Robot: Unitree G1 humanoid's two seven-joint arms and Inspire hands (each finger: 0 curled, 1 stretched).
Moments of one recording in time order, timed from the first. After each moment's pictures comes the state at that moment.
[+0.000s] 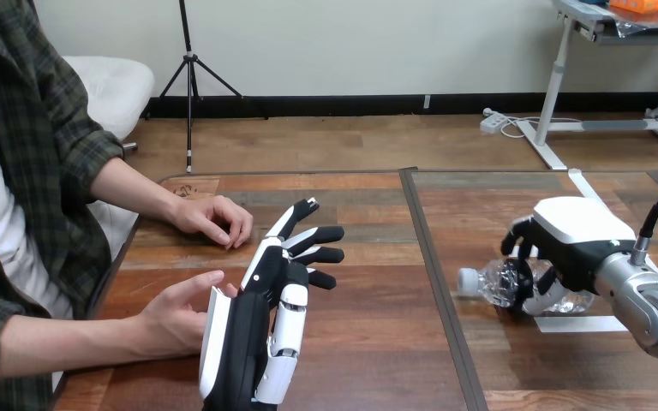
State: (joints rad) left arm 0.20 -0.05 -0.19 0.37 0.32 -0.99 0.24; right arm -0.62 -0.62 0.43 1.00 -0.76 -0.29 -0.07
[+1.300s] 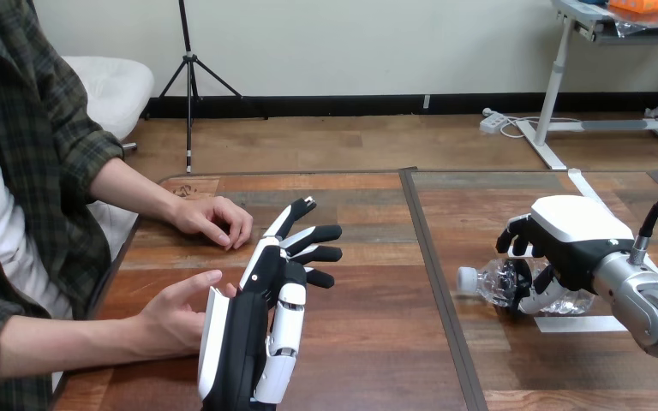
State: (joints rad) left arm 0.20 -0.05 -0.19 0.37 0.32 -0.99 0.25; right arm -0.62 -0.62 0.43 1.00 -0.75 -0.30 -0.06
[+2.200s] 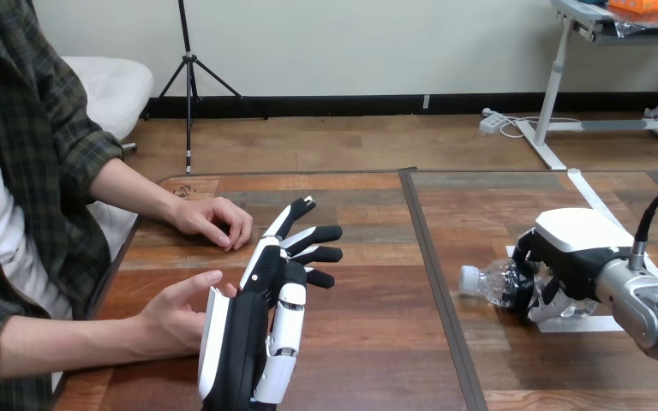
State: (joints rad) left arm 0.20 -0.05 -0.19 0.37 0.32 -0.99 0.25; right arm -0.63 -0.62 0.47 1.00 -0.78 -0.23 -0.01
